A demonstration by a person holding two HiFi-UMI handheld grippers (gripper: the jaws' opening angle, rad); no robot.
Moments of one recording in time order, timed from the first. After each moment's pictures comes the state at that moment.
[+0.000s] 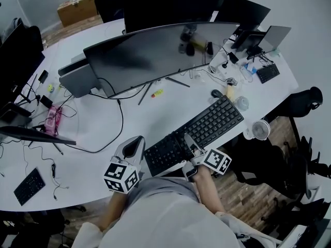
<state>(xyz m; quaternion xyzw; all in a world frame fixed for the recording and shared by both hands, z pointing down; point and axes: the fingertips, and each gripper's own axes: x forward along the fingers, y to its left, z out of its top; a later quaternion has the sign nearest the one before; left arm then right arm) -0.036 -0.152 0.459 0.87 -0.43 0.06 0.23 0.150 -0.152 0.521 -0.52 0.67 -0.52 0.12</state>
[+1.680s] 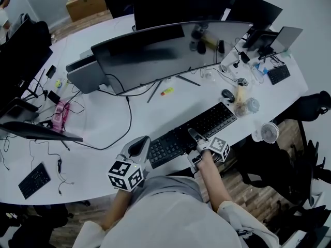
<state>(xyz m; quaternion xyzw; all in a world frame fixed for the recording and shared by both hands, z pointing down) -0.045 -0.157 0.477 0.86 -0.43 0.07 0.27 0.149 -0.187 0.615 -0.47 0.56 -0.66 0.17</state>
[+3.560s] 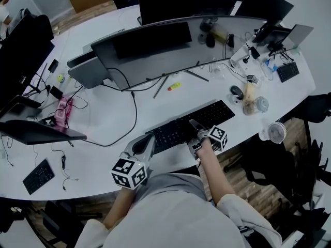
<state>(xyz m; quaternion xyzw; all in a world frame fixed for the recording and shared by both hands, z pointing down) -0.049 -0.172 0.494 0.85 -0.43 0.09 0.30 0.140 -0.228 0.684 -0.46 0.48 -0.72 0.19</state>
